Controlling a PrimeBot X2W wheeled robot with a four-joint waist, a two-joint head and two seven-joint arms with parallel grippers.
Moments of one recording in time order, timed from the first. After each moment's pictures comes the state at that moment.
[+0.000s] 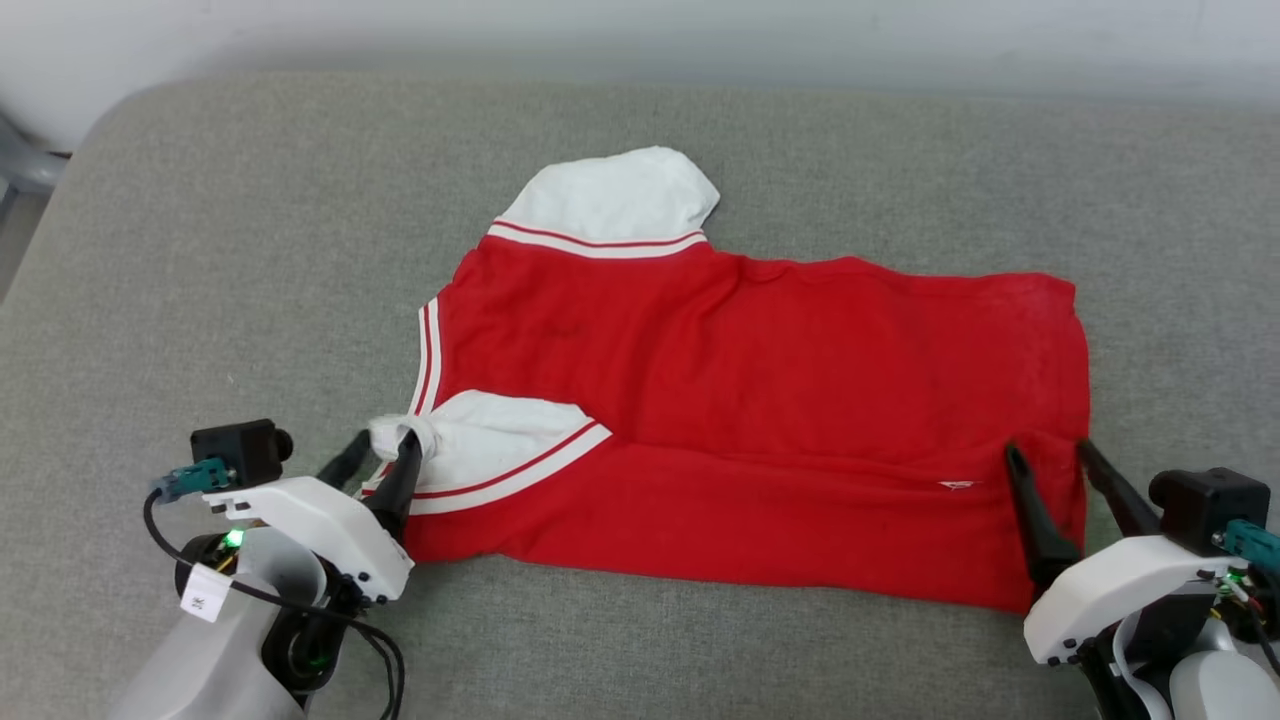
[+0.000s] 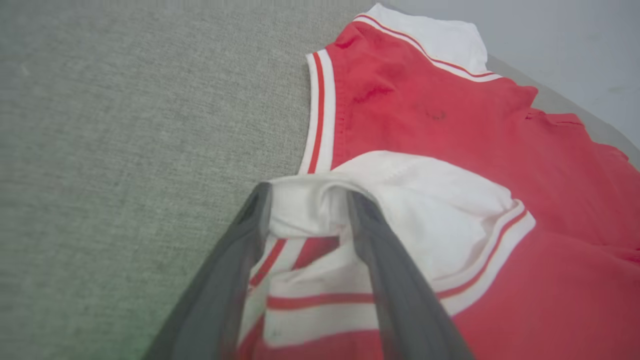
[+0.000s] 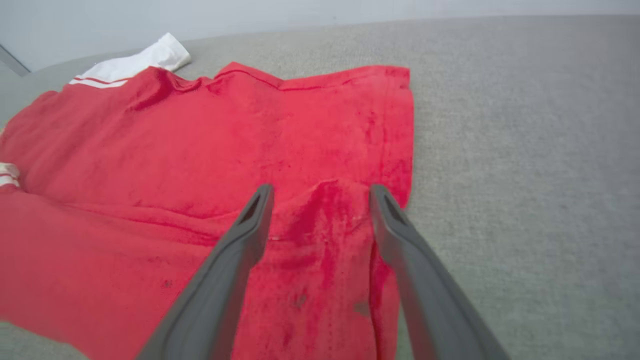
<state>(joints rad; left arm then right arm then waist) -0.44 0.41 -0.51 0.59 -0.96 -0.08 -0.12 -0.11 -0.10 -0.06 0.15 0.21 0.13 0.07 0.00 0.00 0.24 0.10</state>
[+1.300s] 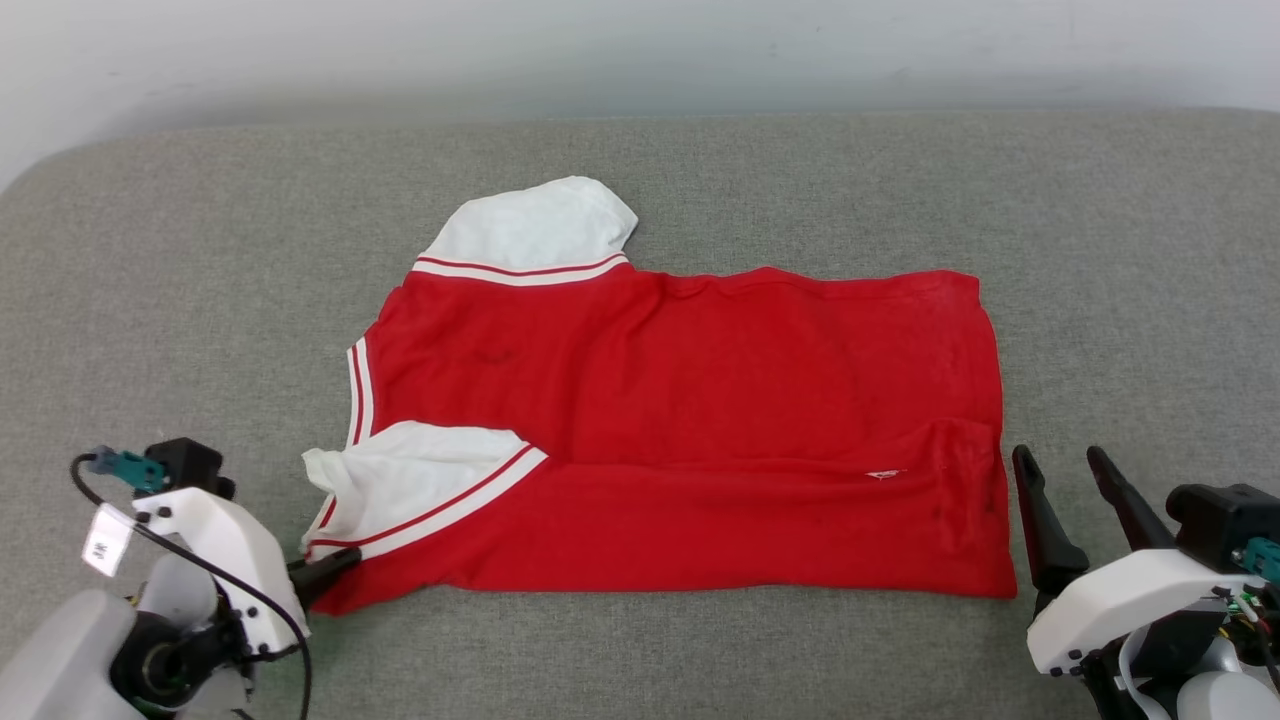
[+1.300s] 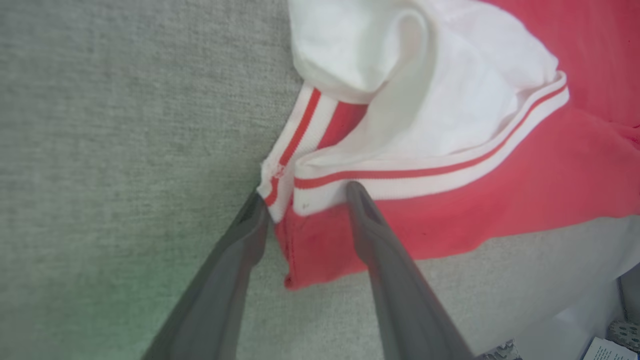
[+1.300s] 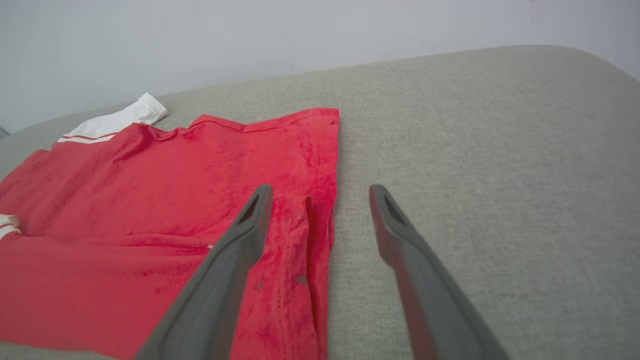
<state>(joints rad) -0.37 0.66 -0.54 0.43 -1.22 -0.05 0.55 -0.06 -0.05 -0.10 0.07 0.21 0.13 0.05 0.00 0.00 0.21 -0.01</state>
